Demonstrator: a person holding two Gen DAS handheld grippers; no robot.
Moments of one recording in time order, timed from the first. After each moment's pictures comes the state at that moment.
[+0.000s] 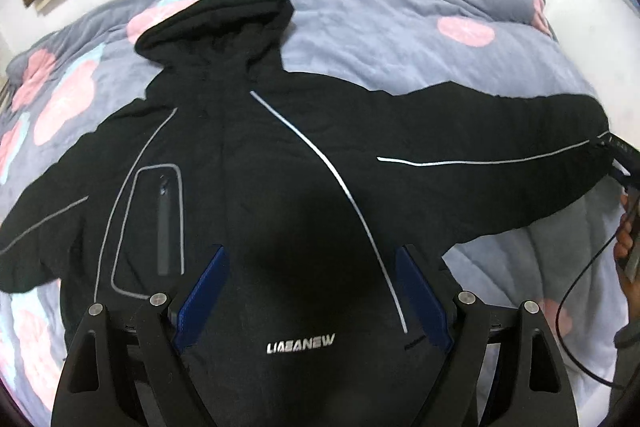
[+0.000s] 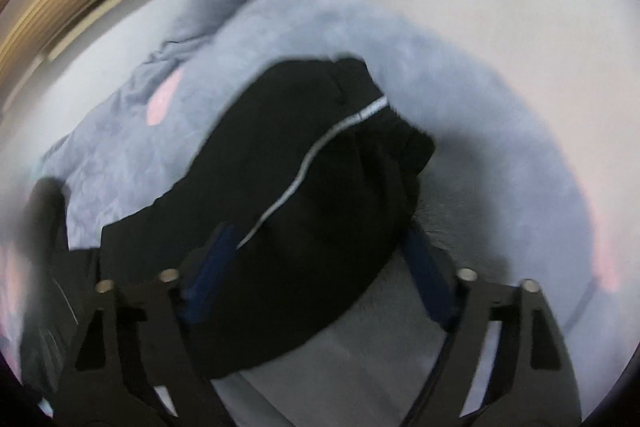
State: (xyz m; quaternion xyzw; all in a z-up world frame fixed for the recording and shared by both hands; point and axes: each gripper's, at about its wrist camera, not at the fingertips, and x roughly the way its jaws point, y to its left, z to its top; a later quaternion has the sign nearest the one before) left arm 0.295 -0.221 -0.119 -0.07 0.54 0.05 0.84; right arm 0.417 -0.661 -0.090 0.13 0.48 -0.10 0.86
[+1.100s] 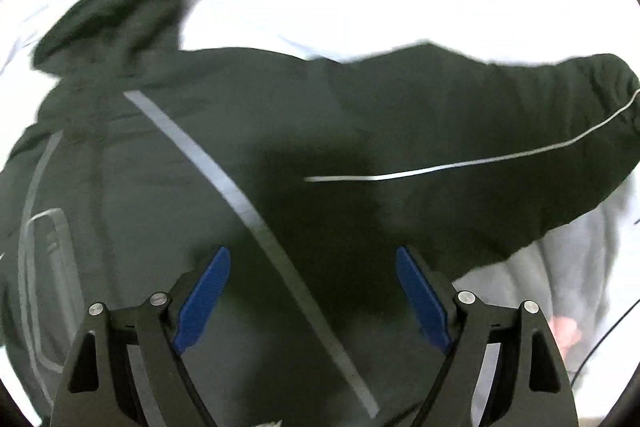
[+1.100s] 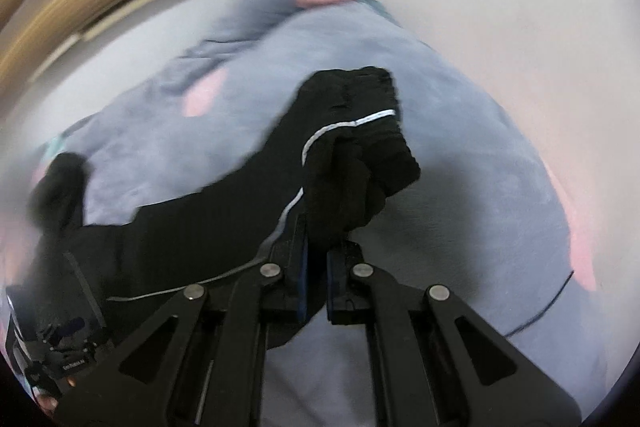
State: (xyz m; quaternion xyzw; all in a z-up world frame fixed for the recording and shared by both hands) left arm 0.362 -0.259 -0.176 -0.07 0.56 -0.03 0.82; right arm 0.377 -0.598 -0.035 0.06 0.44 -0.03 0.90
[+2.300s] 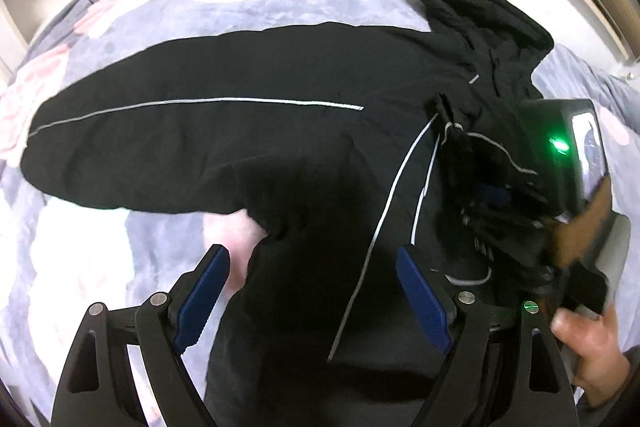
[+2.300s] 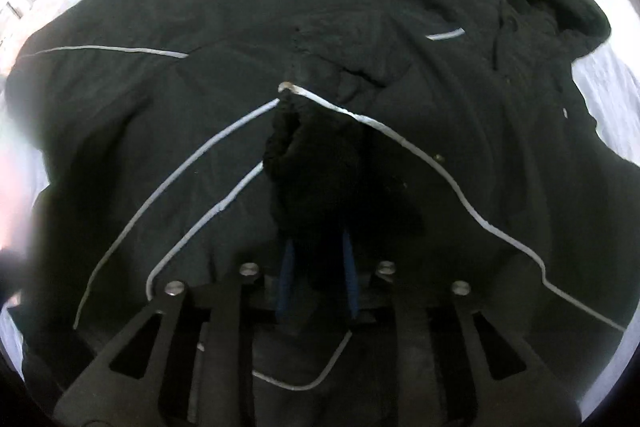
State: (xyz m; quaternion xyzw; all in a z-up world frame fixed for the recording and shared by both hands) left arm 0.182 0.086 -0.204 -0.20 0.53 0.20 0.80; right arm 0.296 -0.040 -0.232 -0.25 0.55 0.34 0.72
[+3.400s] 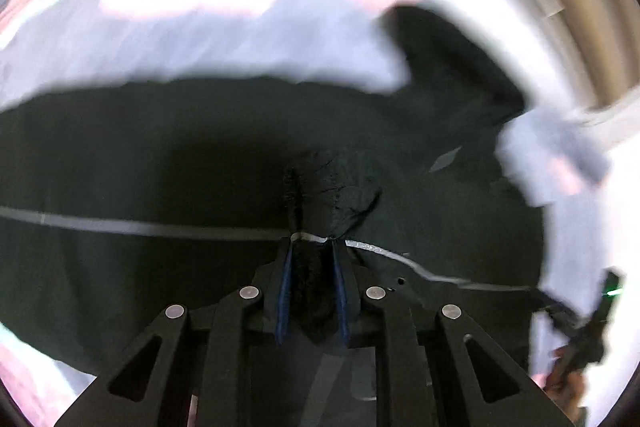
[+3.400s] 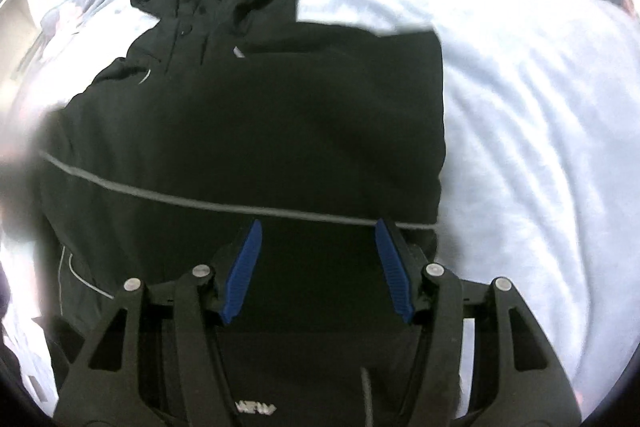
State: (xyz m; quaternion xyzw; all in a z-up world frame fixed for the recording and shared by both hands) left arm 0.287 0.153 -0.245 -0.29 0.53 0.10 0.79; right arm 0.381 -0.256 -0.204 -0.08 0.58 0.17 0.79
